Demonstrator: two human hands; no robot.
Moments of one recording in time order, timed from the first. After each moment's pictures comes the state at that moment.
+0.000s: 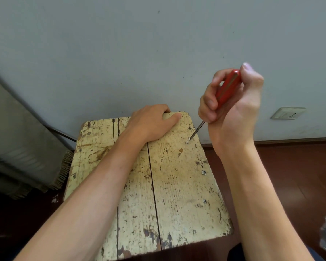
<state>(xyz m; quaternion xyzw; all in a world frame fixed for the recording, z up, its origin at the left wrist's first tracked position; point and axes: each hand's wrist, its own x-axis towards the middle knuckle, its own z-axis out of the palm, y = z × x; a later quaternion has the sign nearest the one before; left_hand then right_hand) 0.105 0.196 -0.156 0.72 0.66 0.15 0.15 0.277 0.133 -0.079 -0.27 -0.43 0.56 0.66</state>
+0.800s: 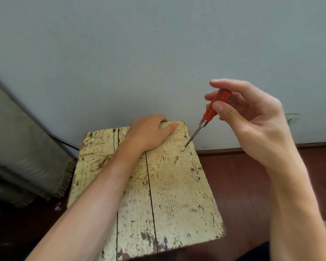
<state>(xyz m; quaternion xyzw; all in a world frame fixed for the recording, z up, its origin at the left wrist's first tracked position) 0.107 0.190 -0.151 0.73 0.66 0.14 0.15 0.349 0.119 -0.070 -0.34 -0.71 0.33 0.53</state>
